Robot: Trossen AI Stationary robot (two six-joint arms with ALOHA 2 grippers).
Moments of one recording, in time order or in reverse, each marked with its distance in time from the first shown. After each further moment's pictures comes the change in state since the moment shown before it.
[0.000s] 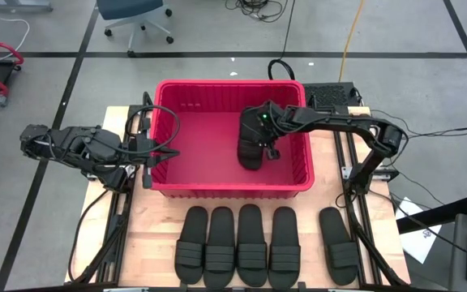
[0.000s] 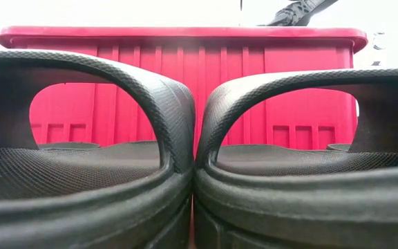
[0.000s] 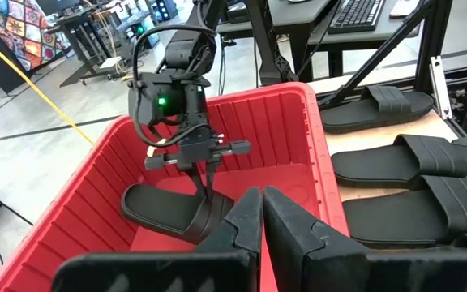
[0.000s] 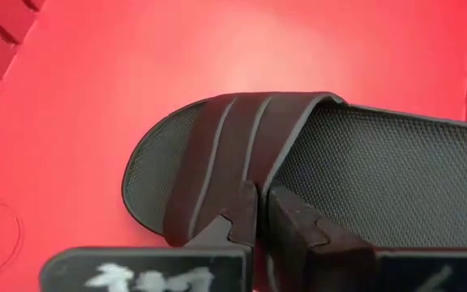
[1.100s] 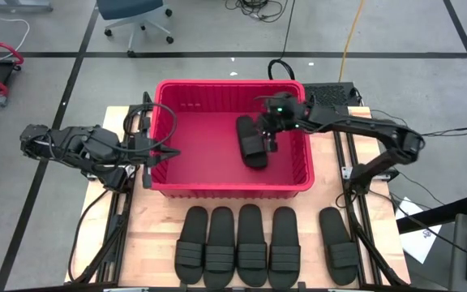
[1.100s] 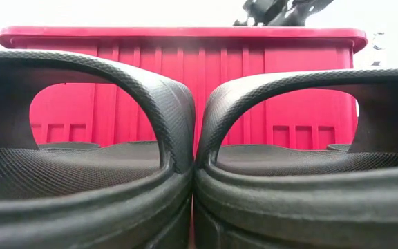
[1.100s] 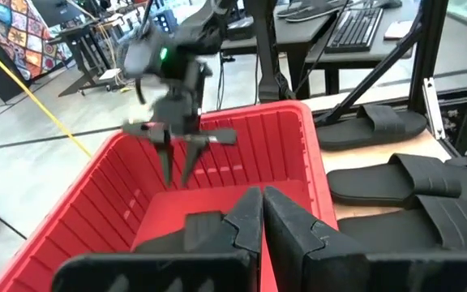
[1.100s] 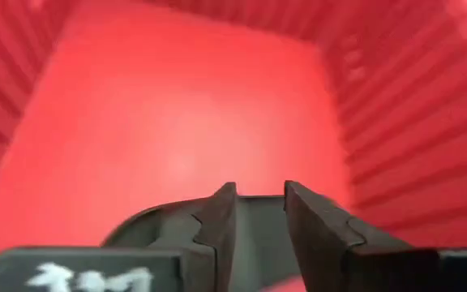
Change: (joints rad) left arm 0.000 0.000 0.000 0.057 0.010 0.000; right arm 0.021 -0.222 -0.026 0.135 0.111 0.220
